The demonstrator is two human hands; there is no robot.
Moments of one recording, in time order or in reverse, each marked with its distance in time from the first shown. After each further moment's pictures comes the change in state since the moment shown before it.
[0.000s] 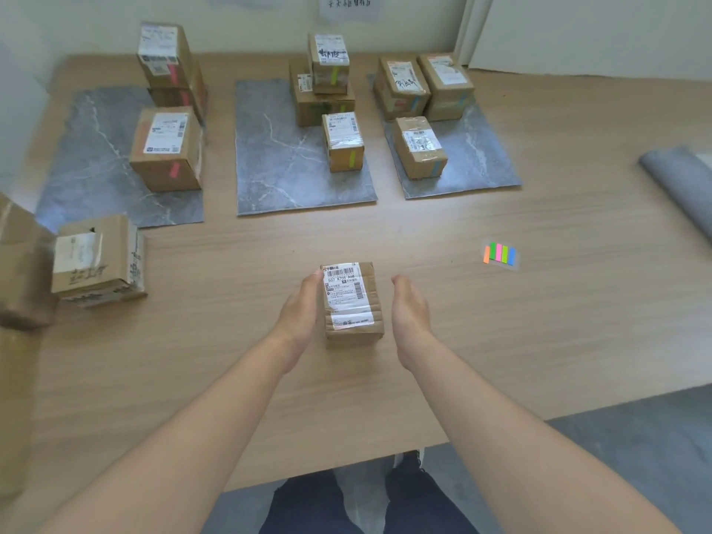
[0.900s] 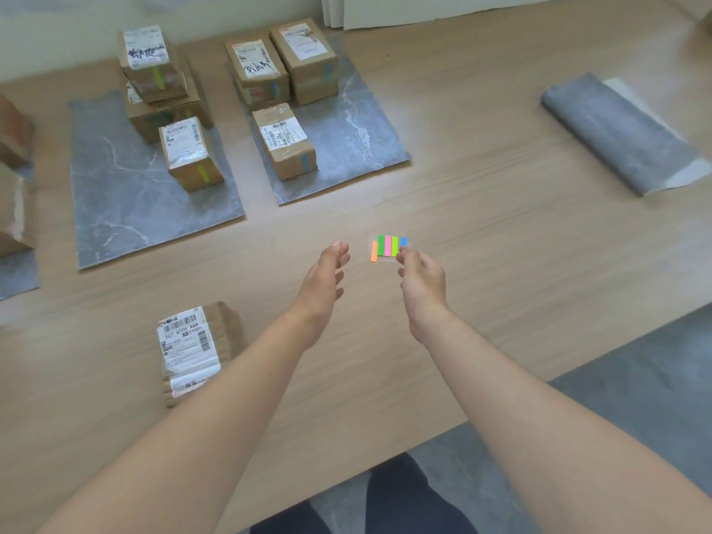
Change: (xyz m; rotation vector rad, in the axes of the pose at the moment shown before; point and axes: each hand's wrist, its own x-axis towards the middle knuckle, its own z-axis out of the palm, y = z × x) left_hand 0.066 0.047 0.284 0.102 -0.240 0.009; right_hand 0.175 -0.028 -0.223 0.161 0.202 -0.065
